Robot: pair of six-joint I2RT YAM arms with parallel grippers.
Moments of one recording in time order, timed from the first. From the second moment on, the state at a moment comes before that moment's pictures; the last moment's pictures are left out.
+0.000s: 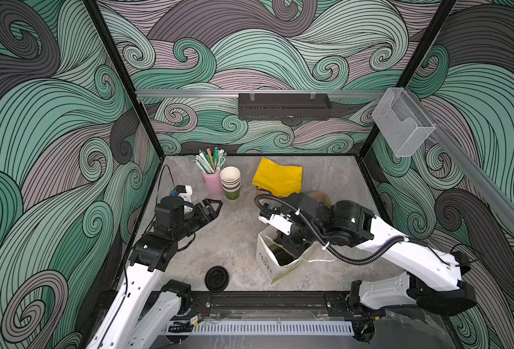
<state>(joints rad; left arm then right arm) -0.25 0.72 0.85 -0.63 0.27 -0.83 1.15 1.34 1.59 -1.23 -0.02 -0.02</state>
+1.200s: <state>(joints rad) -0.72 1.62 1.28 -0.40 -0.19 -1.02 0.12 1.48 1.51 -0.90 -0.38 0.53</state>
